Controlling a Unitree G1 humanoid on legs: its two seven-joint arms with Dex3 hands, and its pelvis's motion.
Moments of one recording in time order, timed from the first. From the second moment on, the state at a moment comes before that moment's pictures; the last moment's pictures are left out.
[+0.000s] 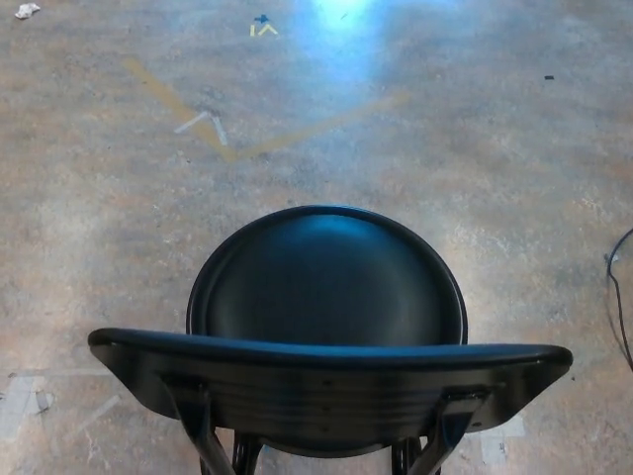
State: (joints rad) left_arm -0.03 0.20 0.18 1.32 0.04 -0.07 0.04; right_arm -0.11 -0.32 -0.29 1.29 -0.05 -0.27 0.00
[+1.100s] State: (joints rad) left_arm -0.05 0.20 0.19 1.34 0.04 -0.08 0.05; right_arm -0.21 -0.43 -0.32 1.10 0.01 -0.56 0.03
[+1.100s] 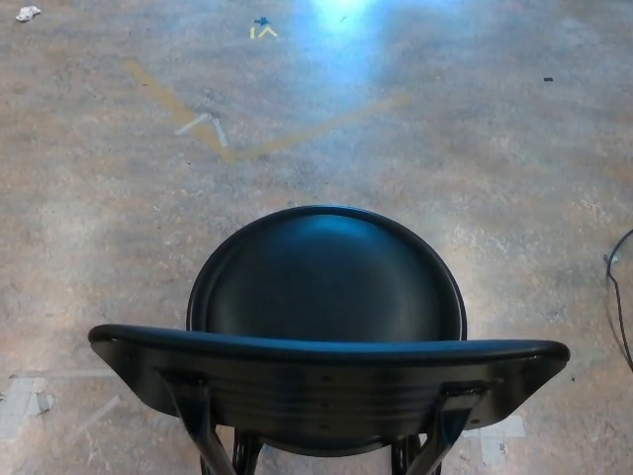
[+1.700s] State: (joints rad) left_arm -0.06 0.20 0.21 1.34 0.03 -0.08 0.05; right_arm -0.10 -0.46 -0.16 0.59 -0.06 -0.71 0.04
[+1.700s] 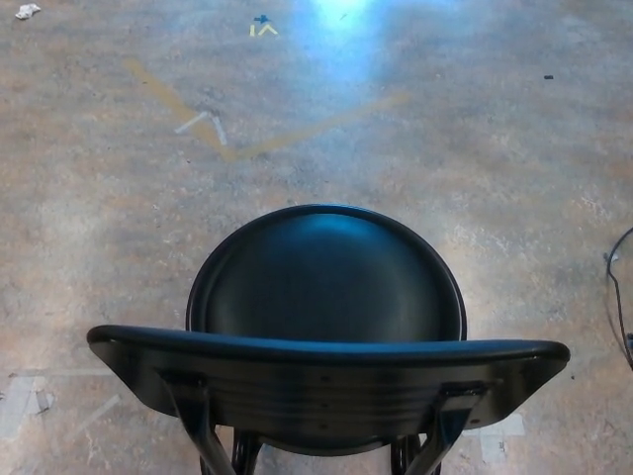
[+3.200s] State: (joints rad) left_arm -0.04 0.22 0.23 1.34 0.03 -0.08 0.04; right_arm 0.03 -0.41 0.16 0.10 -0.31 -0.48 0.10
